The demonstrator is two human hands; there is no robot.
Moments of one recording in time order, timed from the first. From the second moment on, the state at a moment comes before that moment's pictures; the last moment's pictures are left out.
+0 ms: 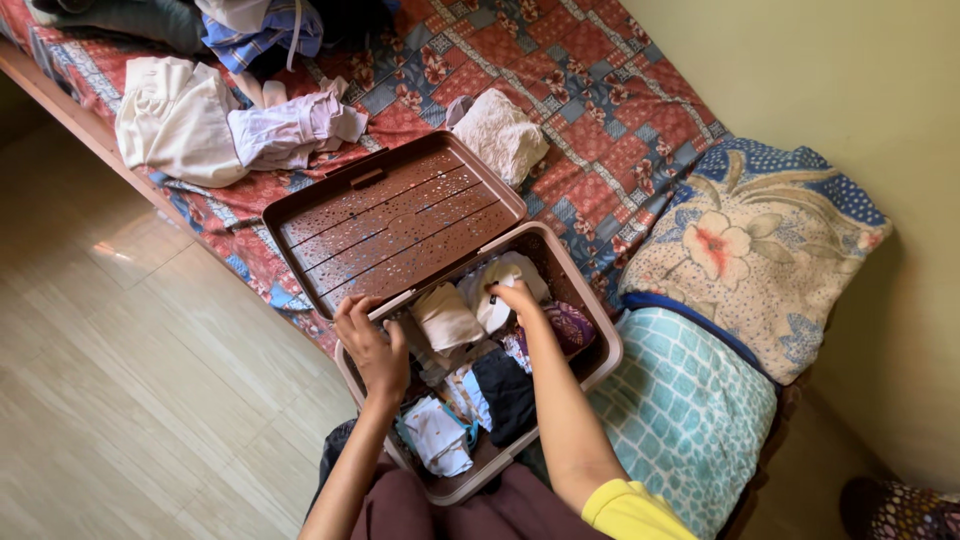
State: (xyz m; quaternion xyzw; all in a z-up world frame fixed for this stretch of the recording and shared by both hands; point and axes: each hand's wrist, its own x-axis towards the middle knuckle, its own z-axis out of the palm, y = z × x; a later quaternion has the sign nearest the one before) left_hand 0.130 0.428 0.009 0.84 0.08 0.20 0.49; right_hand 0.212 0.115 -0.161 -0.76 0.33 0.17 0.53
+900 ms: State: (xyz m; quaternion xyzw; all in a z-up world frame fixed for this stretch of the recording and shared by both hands) left_hand 0.096 0.506 -0.046 0.93 -0.04 0.12 0.35; right_hand 0.147 0.303 -0.133 -0.73 -0.04 0.28 0.62
